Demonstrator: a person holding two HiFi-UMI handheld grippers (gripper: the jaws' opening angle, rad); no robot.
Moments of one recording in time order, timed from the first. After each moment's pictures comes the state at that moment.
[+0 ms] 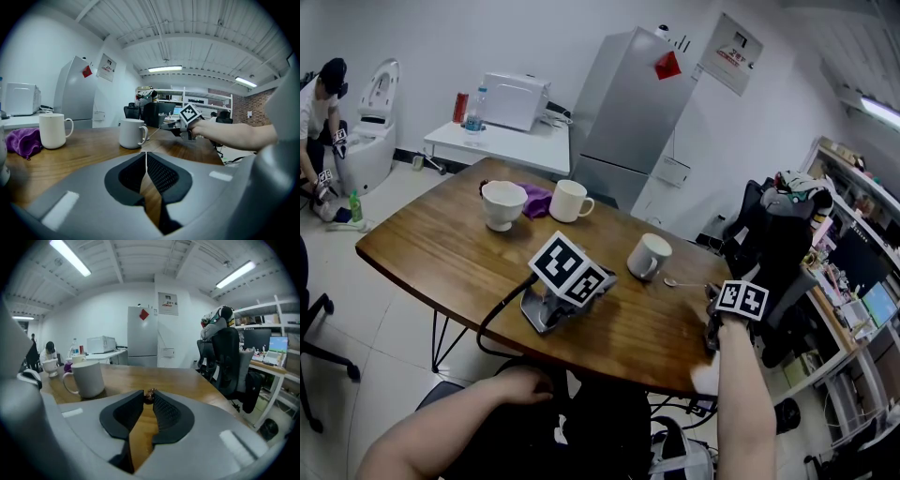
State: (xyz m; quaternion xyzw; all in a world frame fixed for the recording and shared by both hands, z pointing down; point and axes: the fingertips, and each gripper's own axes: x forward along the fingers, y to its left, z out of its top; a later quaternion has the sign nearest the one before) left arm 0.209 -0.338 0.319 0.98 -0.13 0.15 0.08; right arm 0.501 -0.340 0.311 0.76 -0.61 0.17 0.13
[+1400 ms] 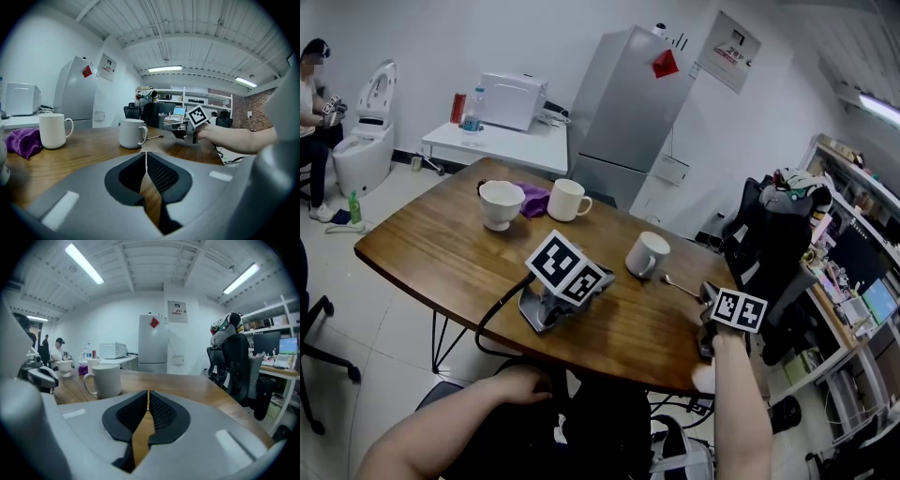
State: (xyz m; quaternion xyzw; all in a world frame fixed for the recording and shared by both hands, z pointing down) left arm 0.208 -0.338 0.319 0.98 -0.13 0.15 0.08; right arm 0.460 -0.328 0.302 0.73 -0.67 0.13 0.11
